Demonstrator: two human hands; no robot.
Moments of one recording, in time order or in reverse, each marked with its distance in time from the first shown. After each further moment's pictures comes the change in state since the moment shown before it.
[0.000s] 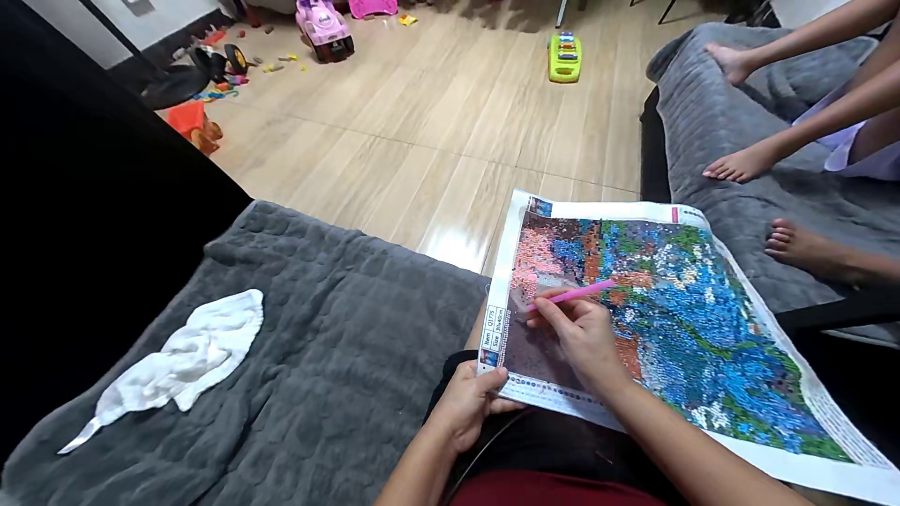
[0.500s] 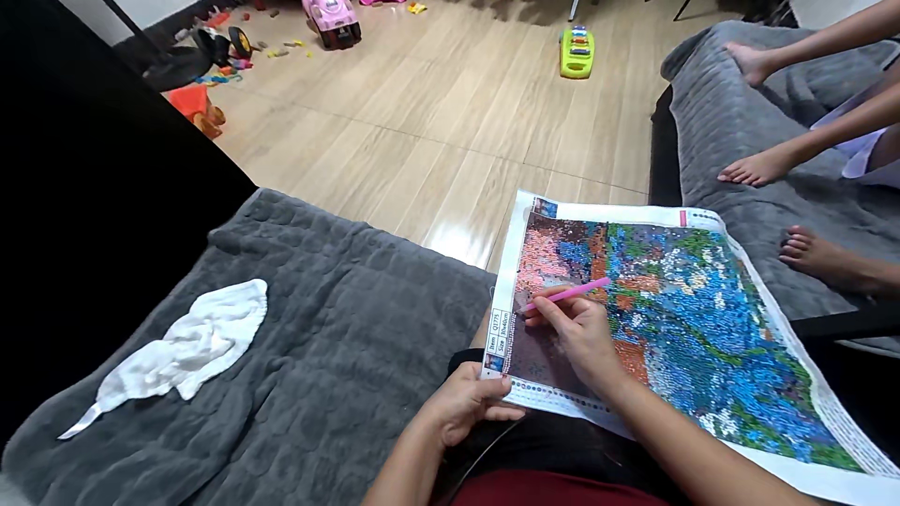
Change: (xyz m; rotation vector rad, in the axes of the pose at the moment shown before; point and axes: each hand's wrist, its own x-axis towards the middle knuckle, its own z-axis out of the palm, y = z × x) left_hand 0.001 0.009 -0.026 0.104 -0.168 -0.096; right_hand 0.006 0.006 0.011 0.021 -0.057 0.057
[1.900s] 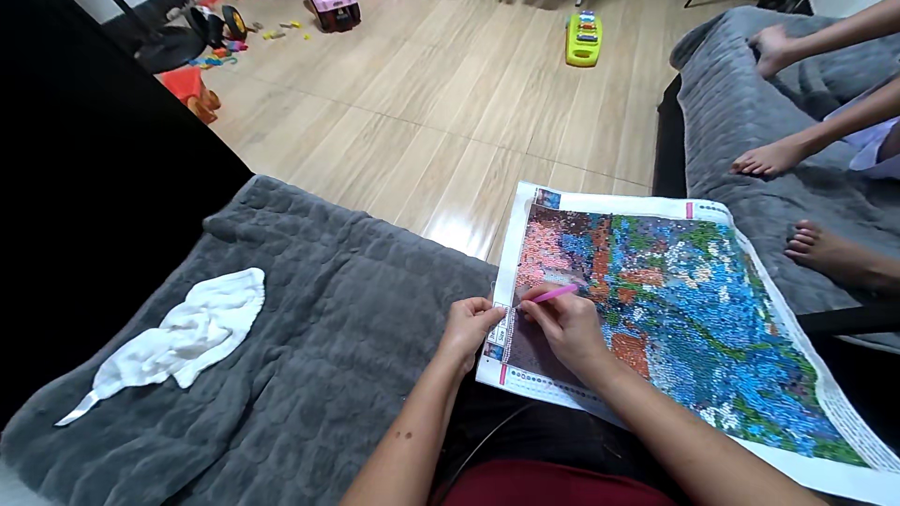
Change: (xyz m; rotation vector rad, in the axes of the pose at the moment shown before) left_hand 0.045 0.028 0.005 0.291 0.341 0.282; right_hand 0.005 0.019 0.000 -0.497 -0.102 -0.496
